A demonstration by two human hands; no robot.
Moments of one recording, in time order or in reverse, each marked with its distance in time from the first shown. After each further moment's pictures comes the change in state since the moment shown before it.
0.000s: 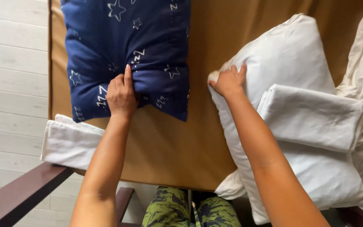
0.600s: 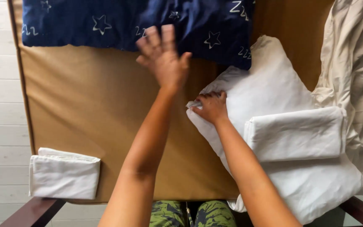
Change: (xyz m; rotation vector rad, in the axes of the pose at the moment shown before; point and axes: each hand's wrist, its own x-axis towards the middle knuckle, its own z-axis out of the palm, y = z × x) left_hand 0.198 0.213 0.019 -0.280 0.053 -0.218; right_hand -0.029 0.028 0.050 0.429 0.231 -0.126
